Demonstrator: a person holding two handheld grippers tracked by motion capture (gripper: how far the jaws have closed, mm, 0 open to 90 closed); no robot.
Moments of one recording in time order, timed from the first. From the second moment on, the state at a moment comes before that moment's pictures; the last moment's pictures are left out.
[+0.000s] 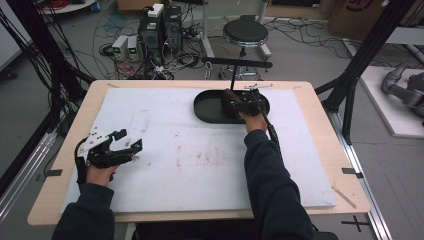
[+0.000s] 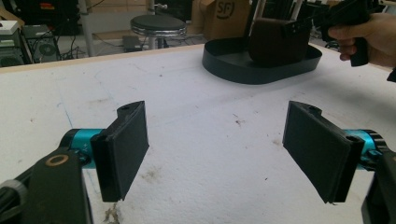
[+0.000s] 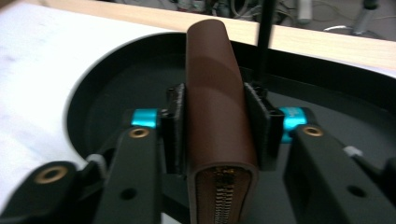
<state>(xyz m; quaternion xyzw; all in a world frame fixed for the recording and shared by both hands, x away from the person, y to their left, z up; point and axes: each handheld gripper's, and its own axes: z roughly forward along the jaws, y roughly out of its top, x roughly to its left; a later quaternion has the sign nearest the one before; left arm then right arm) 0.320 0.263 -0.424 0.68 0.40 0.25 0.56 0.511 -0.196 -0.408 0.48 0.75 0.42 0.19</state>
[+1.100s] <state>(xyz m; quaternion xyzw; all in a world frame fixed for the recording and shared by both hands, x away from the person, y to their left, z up) 0.319 0.259 -0.421 0.67 0.40 0.25 0.57 0.391 -0.285 -0.365 0.39 0.76 0.45 0.26</state>
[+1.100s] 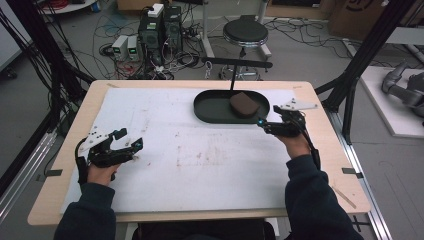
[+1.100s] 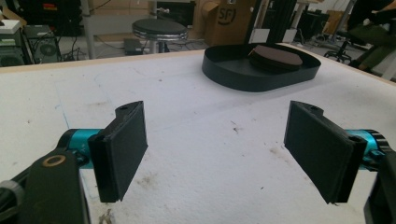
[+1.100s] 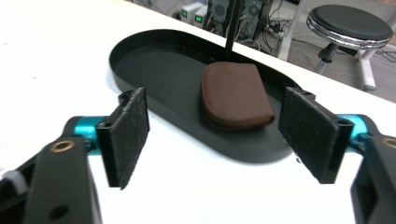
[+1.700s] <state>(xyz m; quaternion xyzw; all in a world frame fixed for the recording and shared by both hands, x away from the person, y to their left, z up) 0.318 0.253 -0.419 0.68 0.39 0.25 0.57 0.334 -0.311 -0.403 0.41 0.76 0.43 0.26</state>
